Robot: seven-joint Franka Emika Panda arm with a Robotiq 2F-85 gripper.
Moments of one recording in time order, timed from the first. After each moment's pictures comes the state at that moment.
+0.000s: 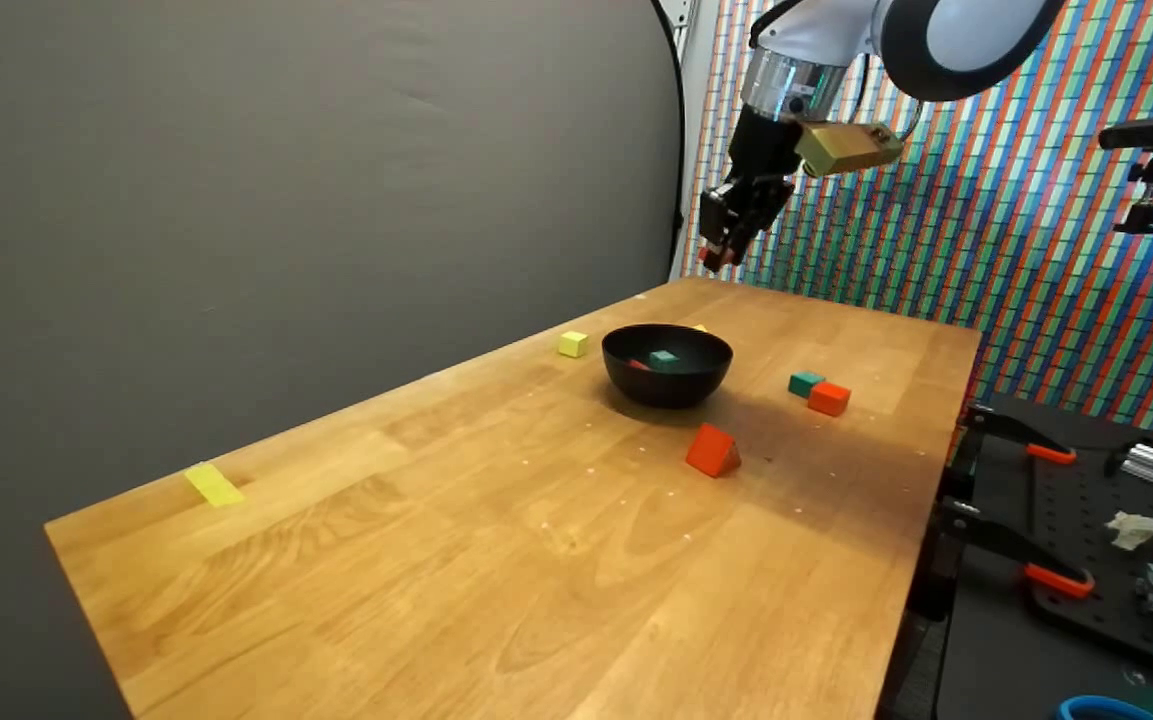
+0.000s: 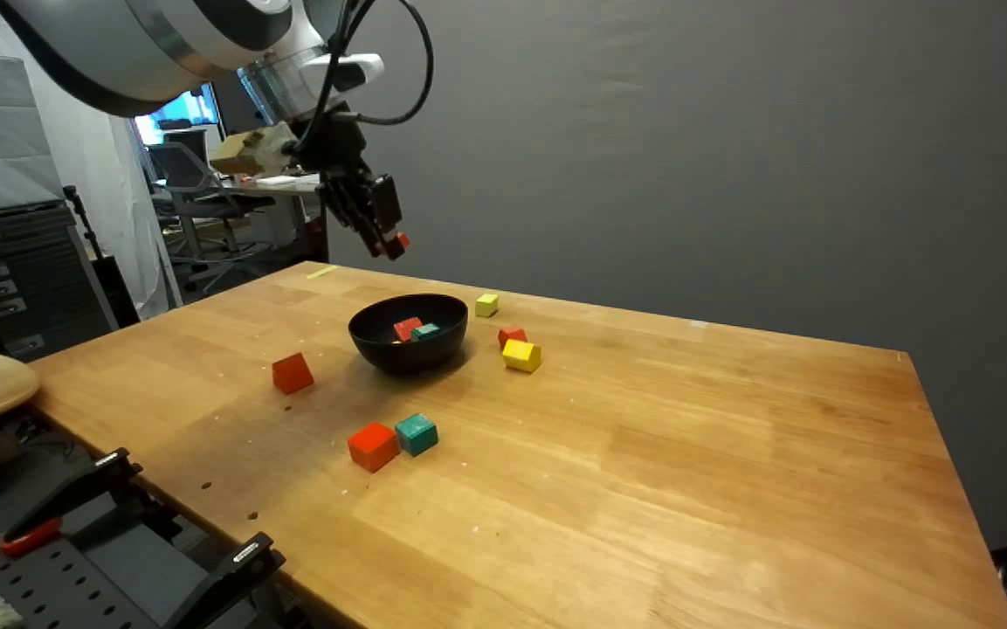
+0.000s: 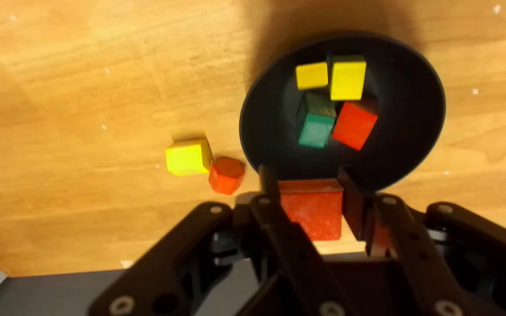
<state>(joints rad) 0.27 -0.06 -0.23 -2.57 -0.49 2.78 0.65</state>
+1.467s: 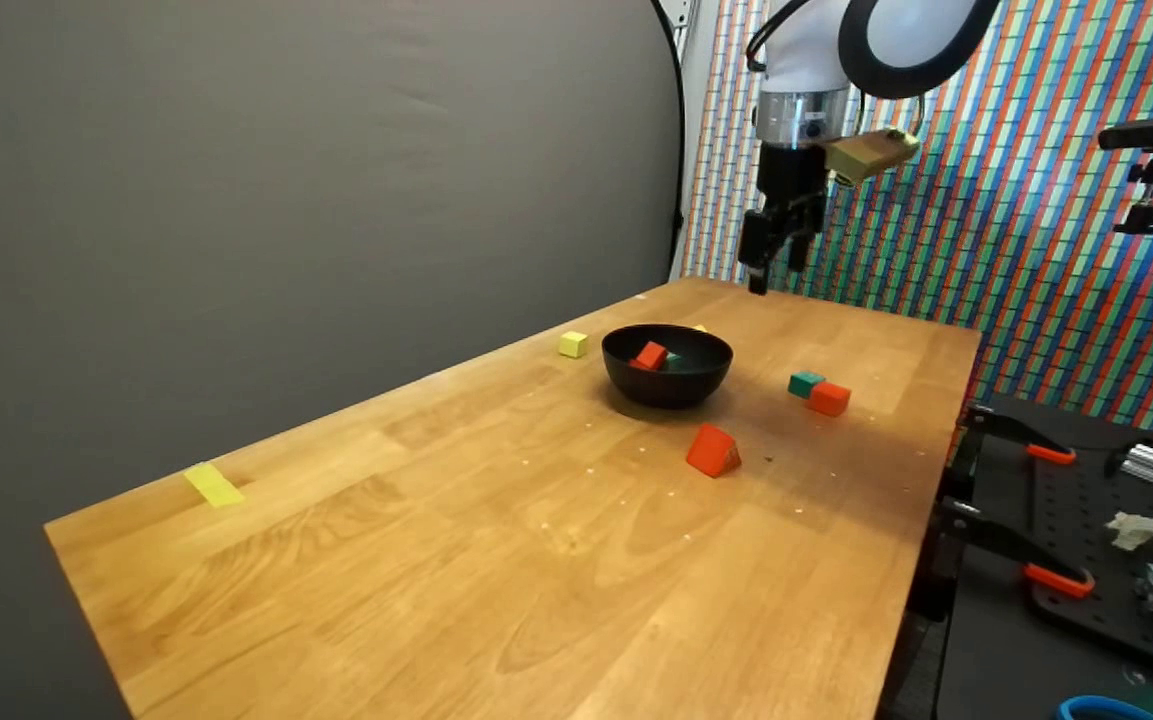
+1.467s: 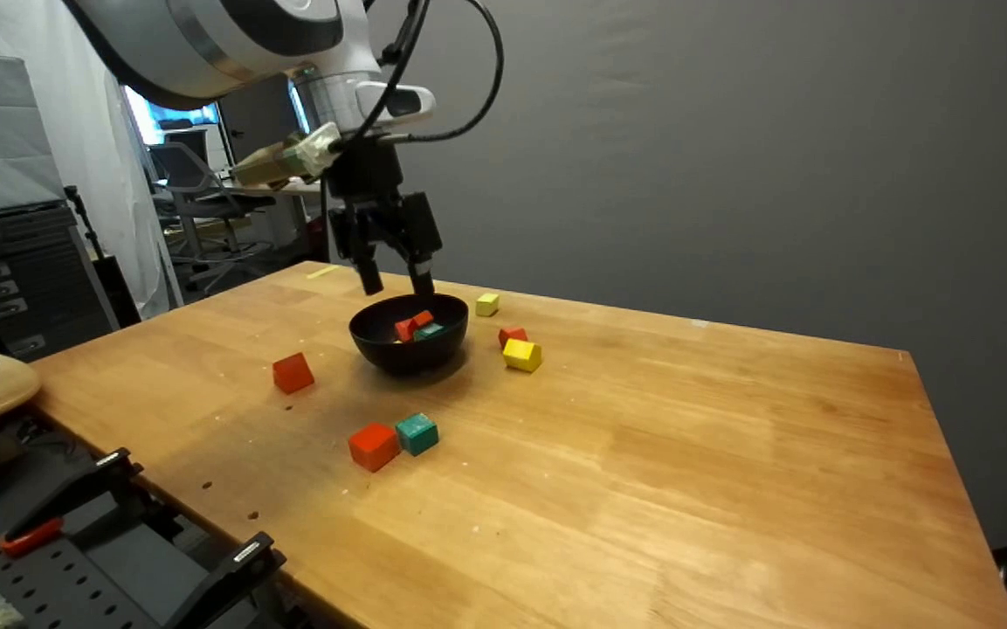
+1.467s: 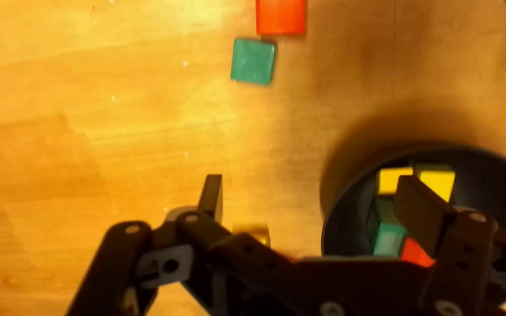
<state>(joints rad) 0.04 0.00 -0.09 -2.53 -0.31 2.54 0.30</state>
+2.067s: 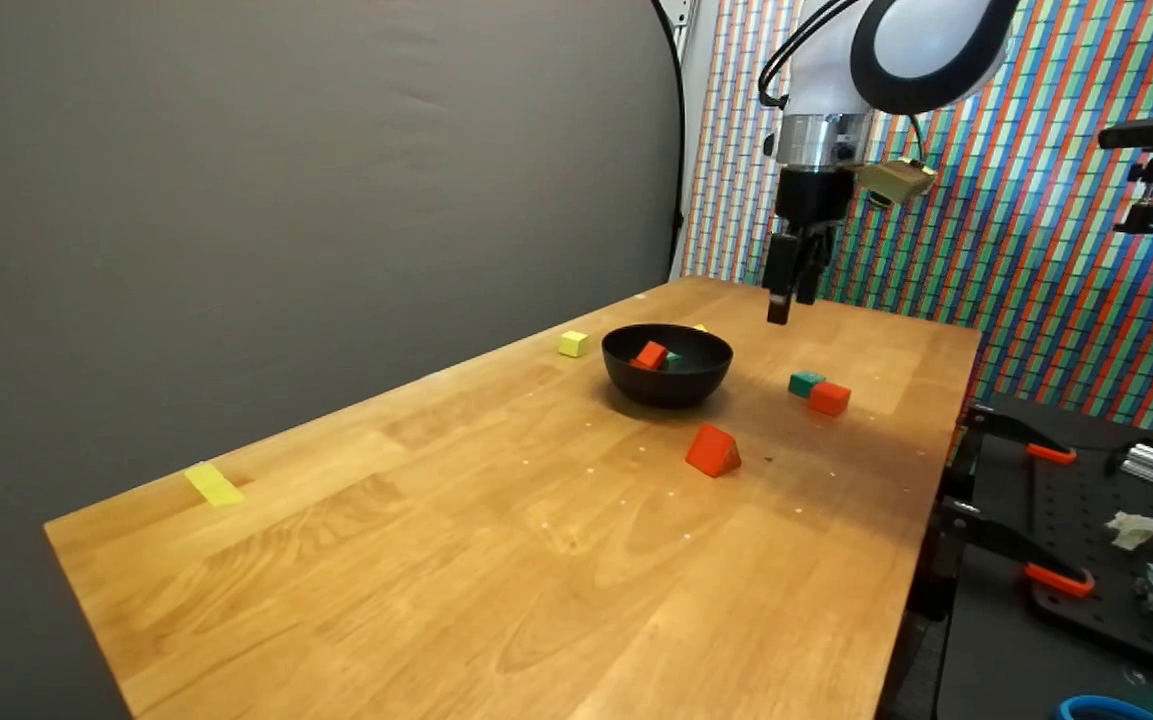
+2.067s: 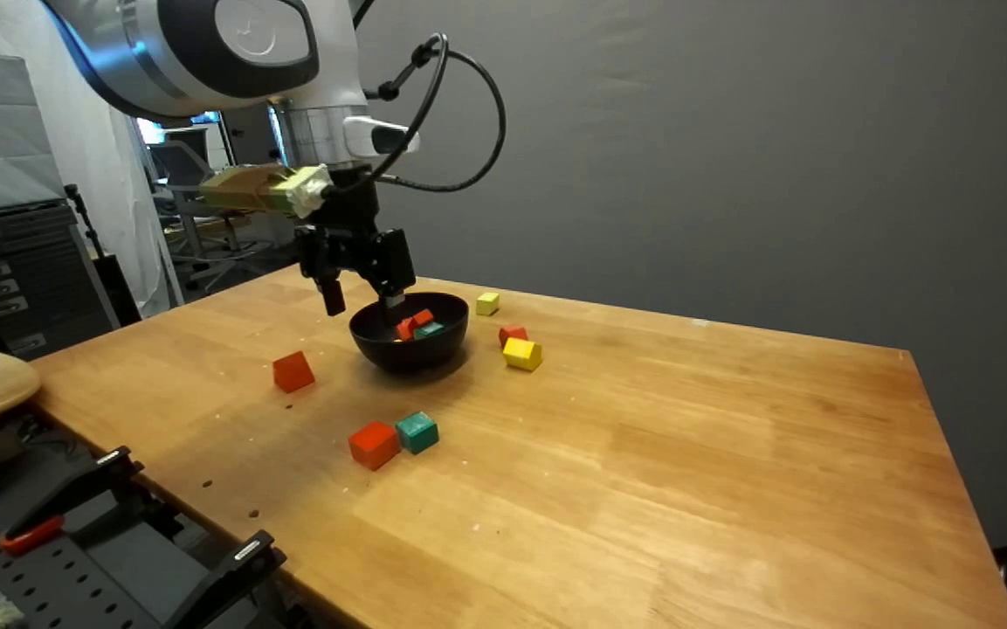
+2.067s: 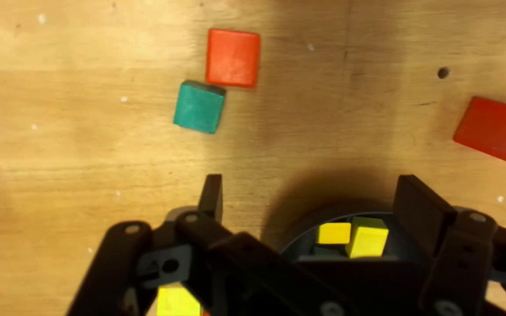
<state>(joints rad) 0.03 -0.01 -0.05 -2.62 -0.07 2.61 0.02</state>
